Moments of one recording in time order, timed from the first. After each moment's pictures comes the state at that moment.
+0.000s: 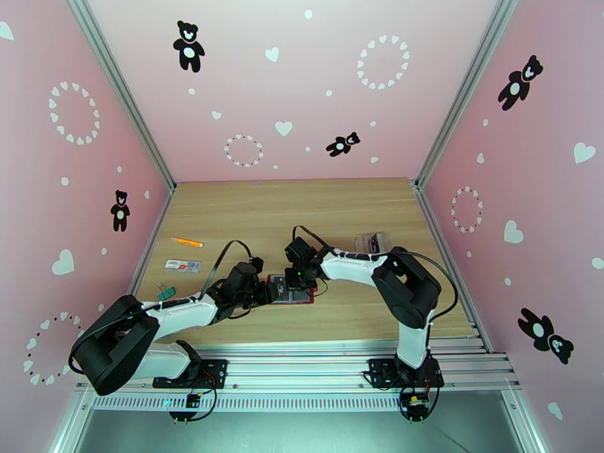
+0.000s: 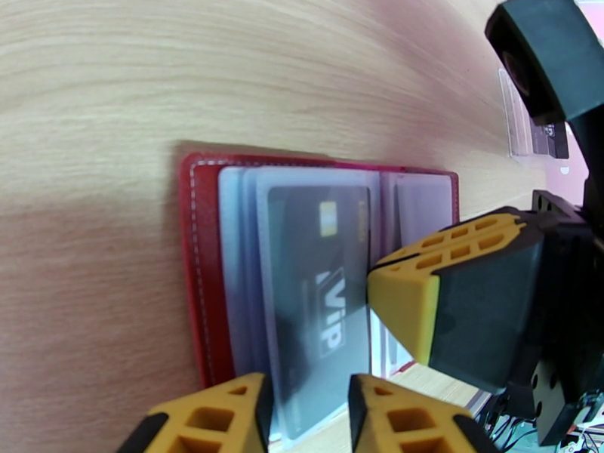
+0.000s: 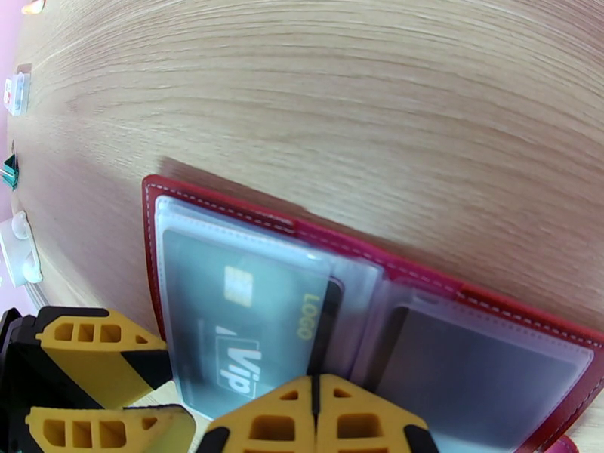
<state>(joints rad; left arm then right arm) -0.66 1.36 0.41 0.14 0.25 -0.86 0.84 1.90 1.14 -0.42 -0.27 0.68</state>
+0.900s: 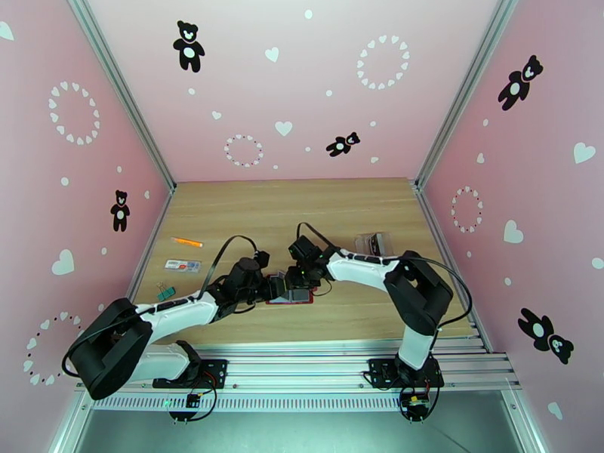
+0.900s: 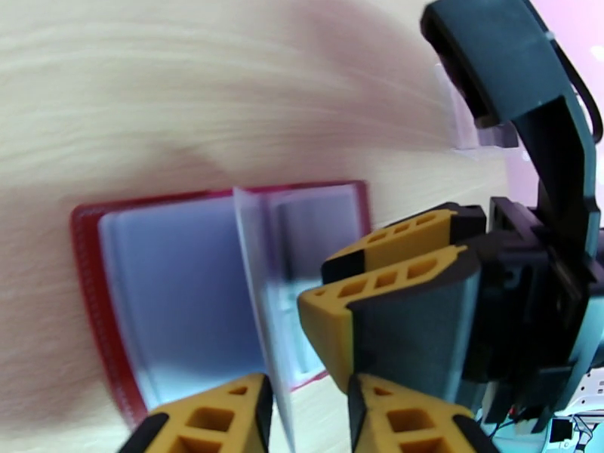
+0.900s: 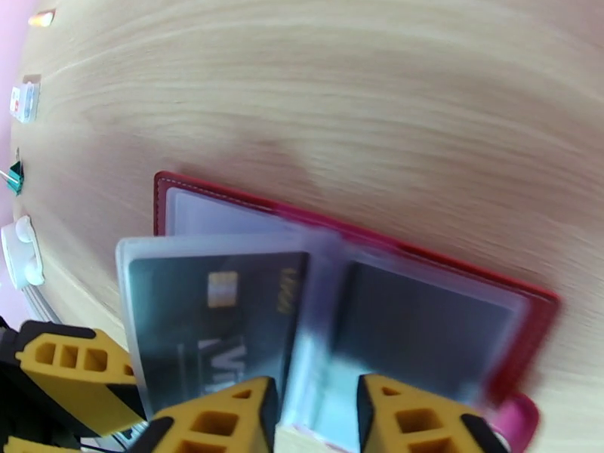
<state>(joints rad) -0.70 1.33 0.49 0.15 0.28 -0.86 0.82 1.78 1.10 -0.47 -0.19 0.67</state>
